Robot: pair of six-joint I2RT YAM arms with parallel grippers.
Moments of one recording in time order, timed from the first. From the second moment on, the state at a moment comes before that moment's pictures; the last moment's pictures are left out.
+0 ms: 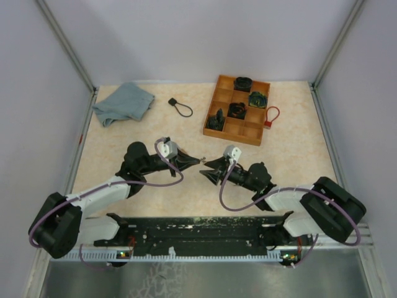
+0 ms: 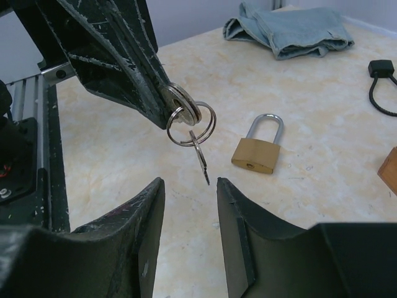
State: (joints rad) left arm -0.61 1.19 0.48 0.75 0.80 0.03; right arm 0.76 1.29 0.24 1.14 -0.36 0.13
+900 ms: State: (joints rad) left arm -0.61 1.16 0.43 0.79 0.72 0.02; right arm 0.76 1.20 0.31 0.90 -0.39 0.09
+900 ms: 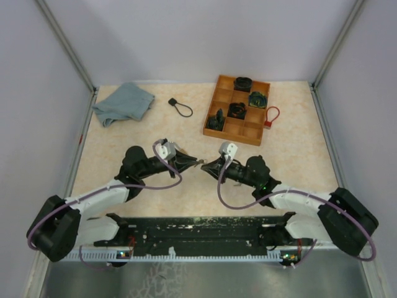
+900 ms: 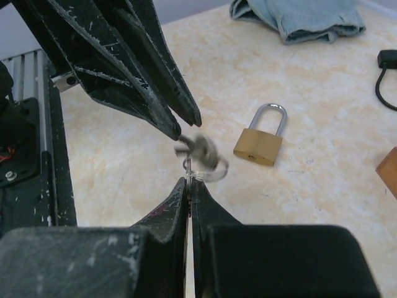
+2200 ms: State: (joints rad) left arm -0.61 1.32 0.44 0.87 0.97 0.00; right arm 0.83 1.24 0.86 -0.30 -0.43 -0.26
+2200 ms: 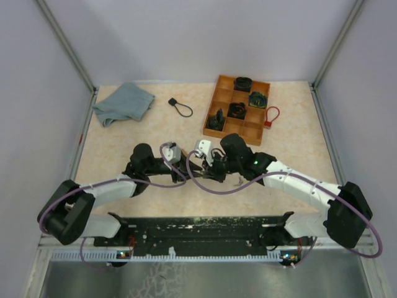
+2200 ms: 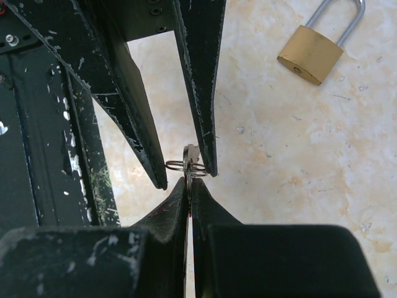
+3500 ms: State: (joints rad) left arm -0.61 1.17 0.27 1.20 0.67 -0.25; right arm 0.70 0.86 0.48 0.27 -0.53 -0.08
